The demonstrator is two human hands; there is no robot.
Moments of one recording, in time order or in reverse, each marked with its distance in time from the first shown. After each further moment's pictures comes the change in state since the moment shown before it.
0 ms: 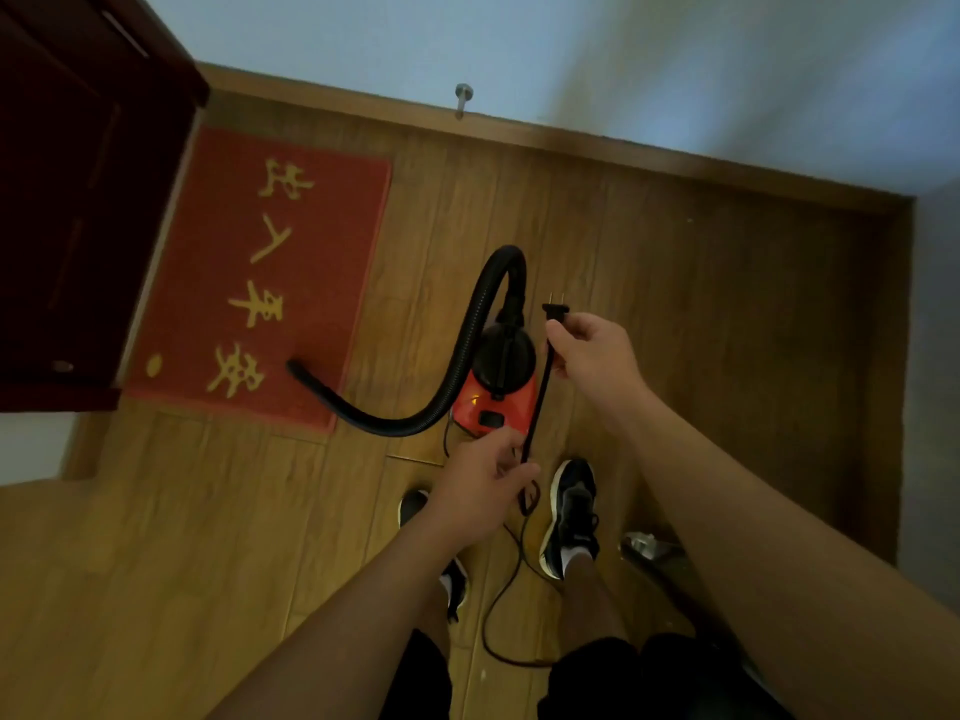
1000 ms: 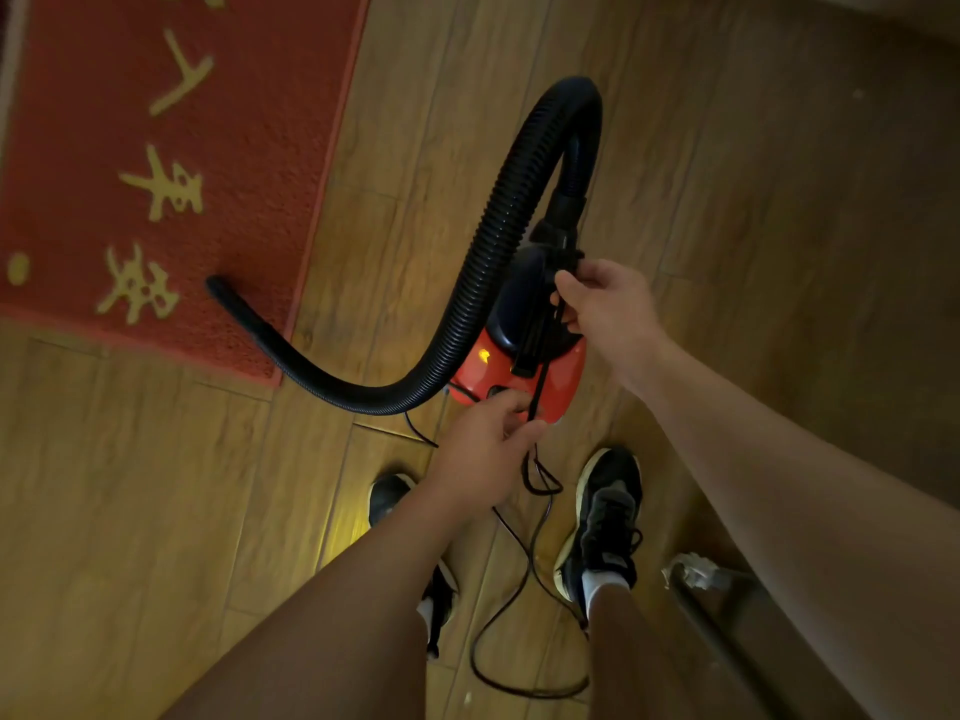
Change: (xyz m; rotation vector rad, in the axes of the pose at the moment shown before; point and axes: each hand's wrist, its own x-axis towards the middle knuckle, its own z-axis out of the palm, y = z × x) left_hand 0.191 -0.197 0.049 -0.124 0.077 -0.141; right_hand 0.233 0.191 0.085 -0.016 -0.048 0.095
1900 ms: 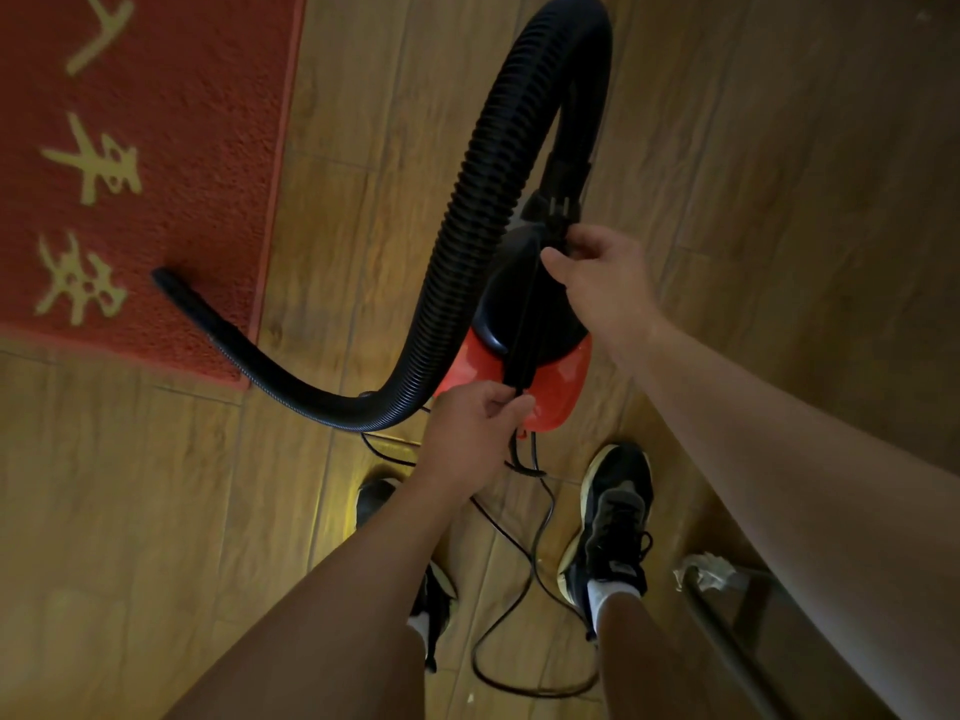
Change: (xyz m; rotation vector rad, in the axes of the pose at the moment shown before) left_hand 0.064 -0.030 0.011 -0.056 0.139 -0.129; right_hand 0.081 0.042 0.012 0.007 0.081 -0.101
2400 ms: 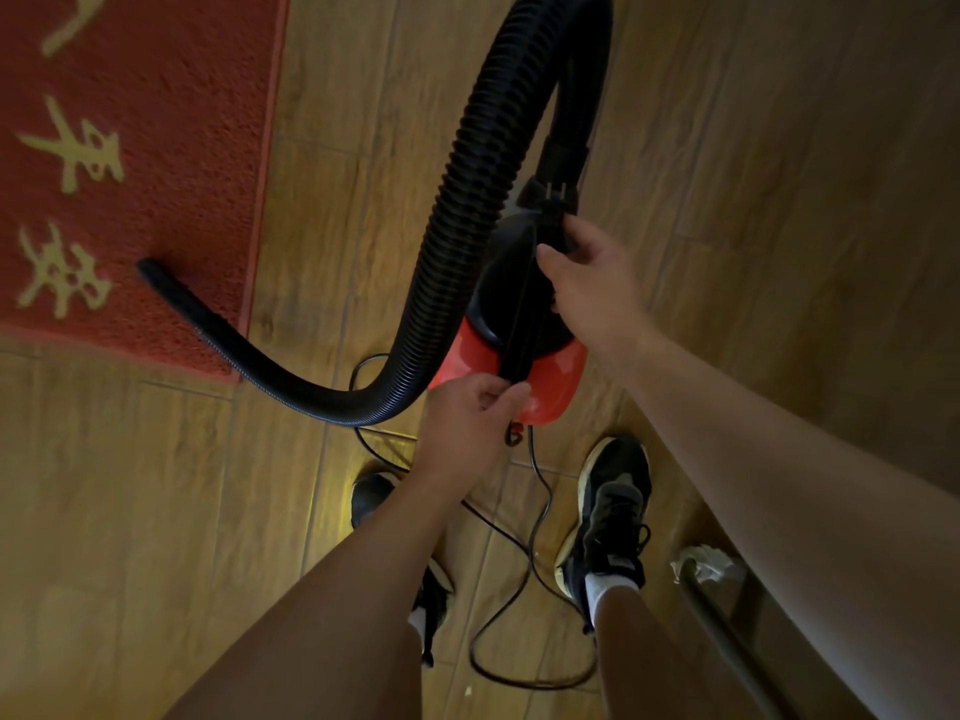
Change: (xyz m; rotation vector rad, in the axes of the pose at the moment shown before) left_hand 0.002 -0.001 0.003 0.034 0.066 0.010; right_hand -0.009 0.012 0.005 0.059 -0.061 0.000
